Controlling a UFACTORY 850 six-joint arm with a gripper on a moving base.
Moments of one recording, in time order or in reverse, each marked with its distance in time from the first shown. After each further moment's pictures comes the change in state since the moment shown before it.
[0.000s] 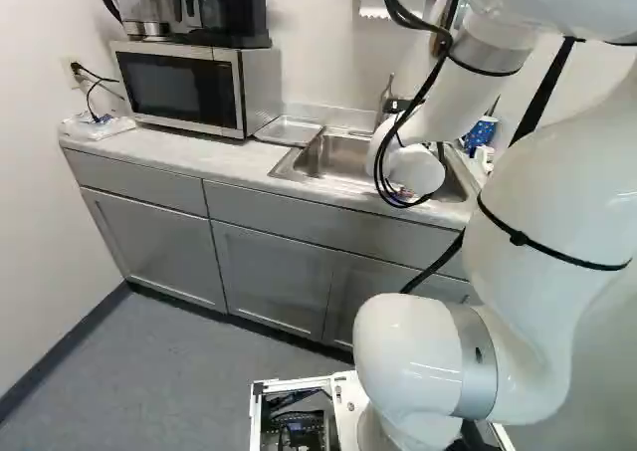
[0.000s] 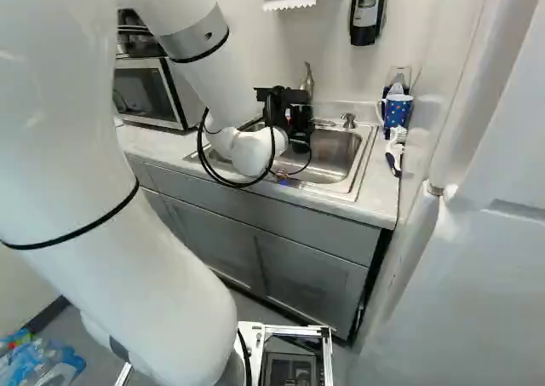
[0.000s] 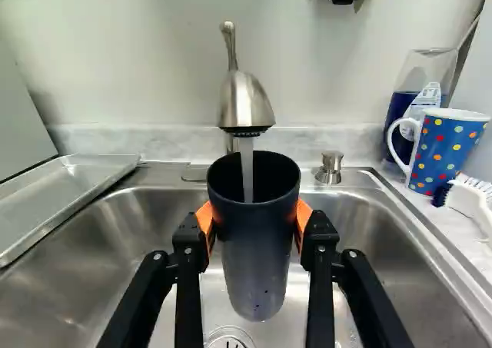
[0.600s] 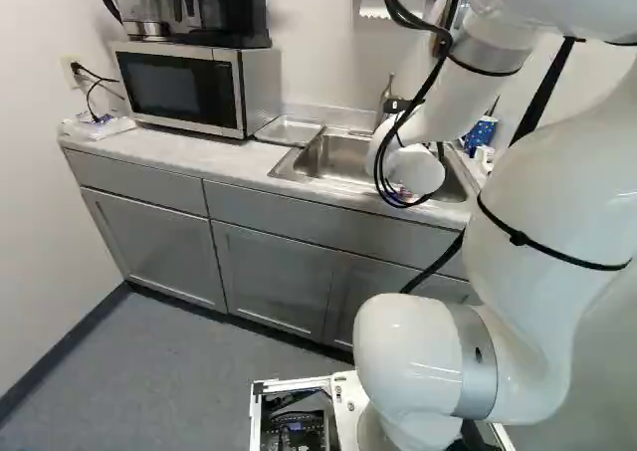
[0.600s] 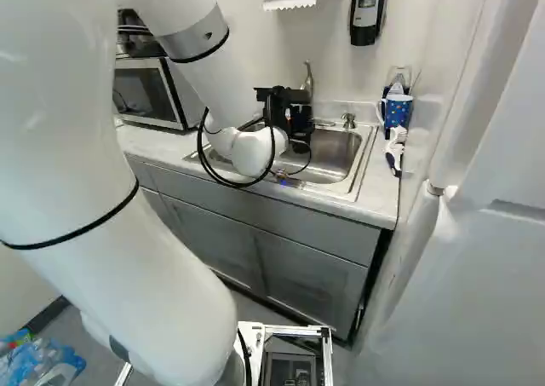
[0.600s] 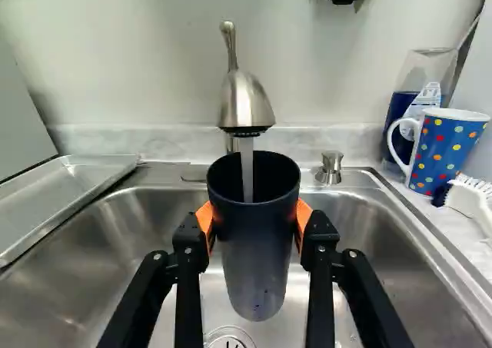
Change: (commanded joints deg) arm 0.0 0.0 0.0 0.0 0.0 0.0
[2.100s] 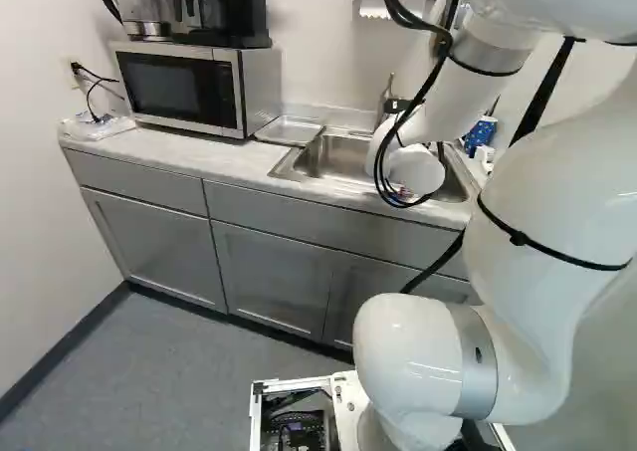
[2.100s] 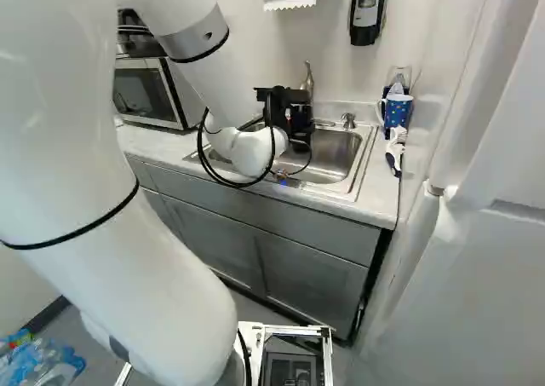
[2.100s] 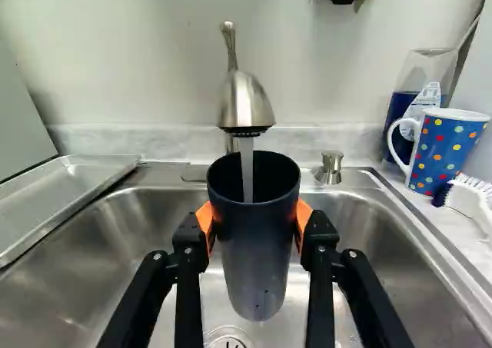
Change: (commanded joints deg) arm 0.0 0.0 0.0 0.0 0.0 0.0
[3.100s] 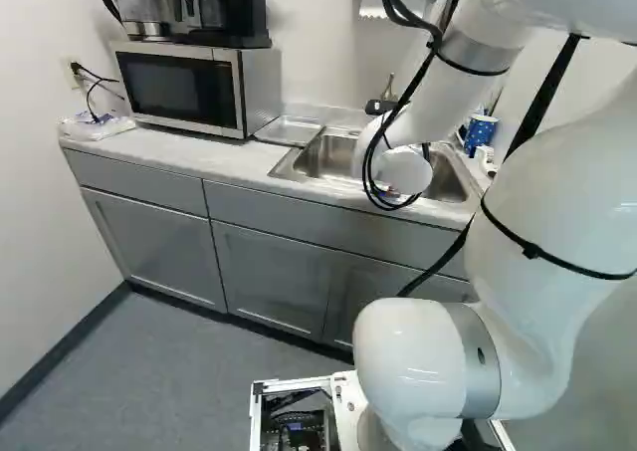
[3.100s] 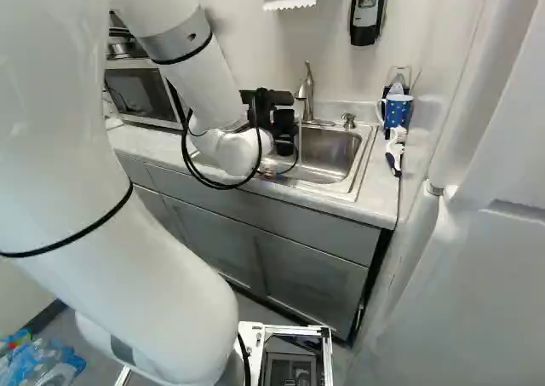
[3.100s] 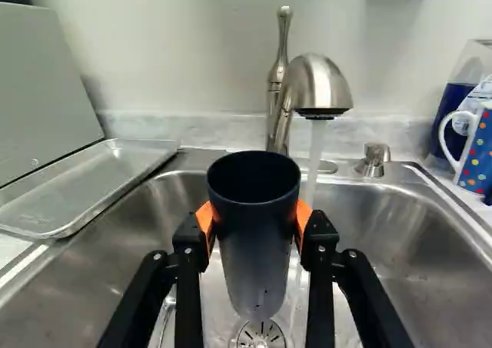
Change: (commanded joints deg) arm 4.8 1.5 1.5 0.0 -1.4 0.0
